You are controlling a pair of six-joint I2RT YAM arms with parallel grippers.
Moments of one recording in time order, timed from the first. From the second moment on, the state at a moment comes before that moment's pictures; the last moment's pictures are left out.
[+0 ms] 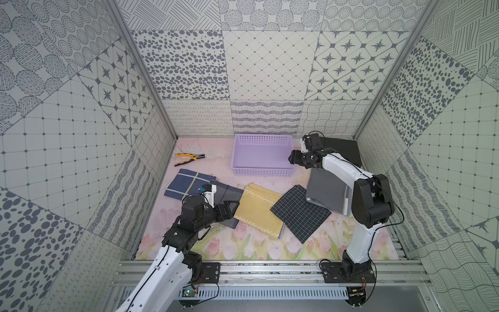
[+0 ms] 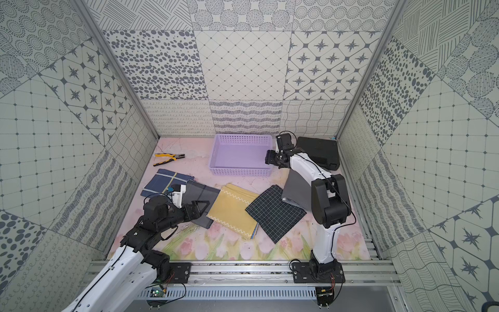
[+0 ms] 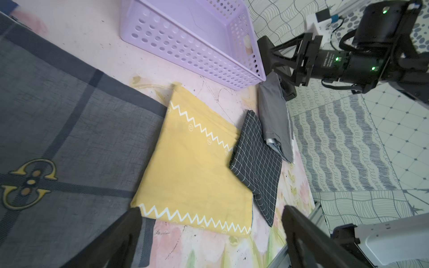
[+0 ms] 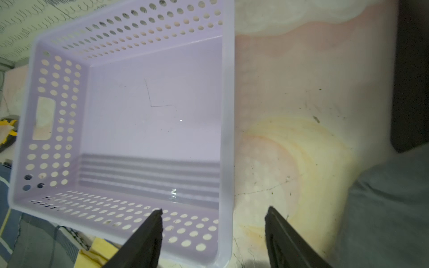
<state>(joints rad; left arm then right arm) -0.27 0.61 0.41 -0.32 0.40 -0.62 0.29 1.85 1.45 -0.47 -0.10 0.42</state>
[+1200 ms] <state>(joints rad) -0.83 1.09 0.57 -0.07 0.05 -0.65 0.33 1.56 1.01 -0.61 0.13 0.33</state>
